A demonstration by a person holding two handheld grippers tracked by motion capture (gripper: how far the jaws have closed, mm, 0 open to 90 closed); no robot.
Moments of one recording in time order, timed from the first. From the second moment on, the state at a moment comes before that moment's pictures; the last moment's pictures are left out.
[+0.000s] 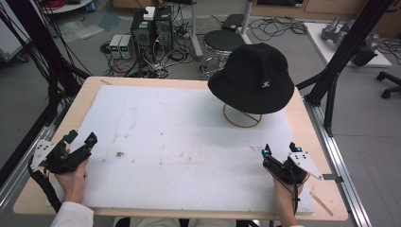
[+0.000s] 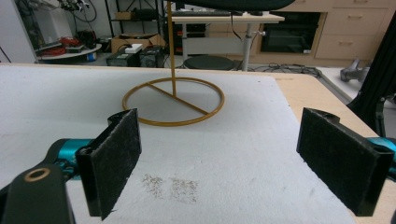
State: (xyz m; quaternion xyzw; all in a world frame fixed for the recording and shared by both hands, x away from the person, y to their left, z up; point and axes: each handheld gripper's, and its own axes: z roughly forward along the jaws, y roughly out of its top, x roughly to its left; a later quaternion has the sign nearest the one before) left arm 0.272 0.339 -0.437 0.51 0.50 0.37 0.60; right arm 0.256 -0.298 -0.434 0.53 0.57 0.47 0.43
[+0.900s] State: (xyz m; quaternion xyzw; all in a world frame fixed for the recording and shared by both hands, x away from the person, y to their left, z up) left arm 0.274 0.341 -0.439 0.51 0.50 0.36 0.60; right arm 0.257 -0.300 -0.436 0.54 0.57 0.47 0.41
